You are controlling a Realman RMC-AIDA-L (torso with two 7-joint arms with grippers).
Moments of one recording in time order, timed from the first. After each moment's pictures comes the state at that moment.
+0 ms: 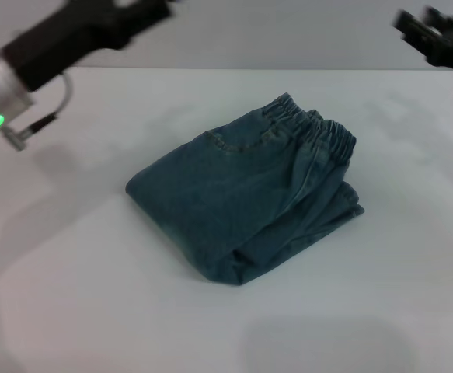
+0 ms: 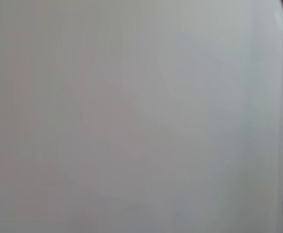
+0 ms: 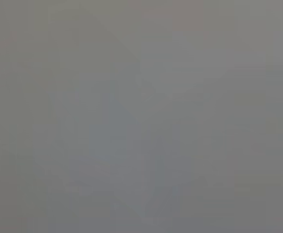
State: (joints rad) left arm -0.51 -2.06 1.02 0.63 1.09 1.40 -1.24; right arm 0.52 2.06 -0.88 -0.58 -1.24 -1.05 1.28
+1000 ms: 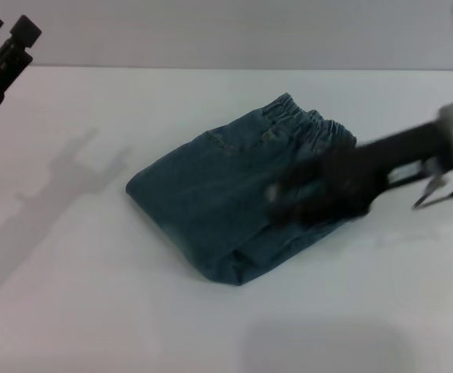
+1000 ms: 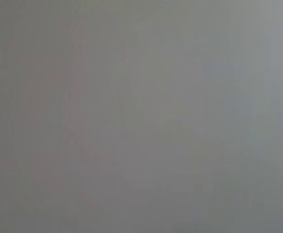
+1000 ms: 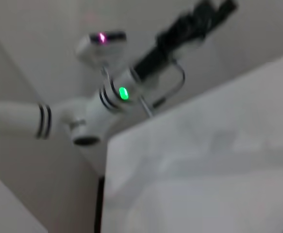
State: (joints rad) left arm -0.28 -2.06 1.02 0.50 0.82 1.51 -1.06; right arm 0.80 1.98 -0.94 -0.63 -1.96 -1.77 1.75
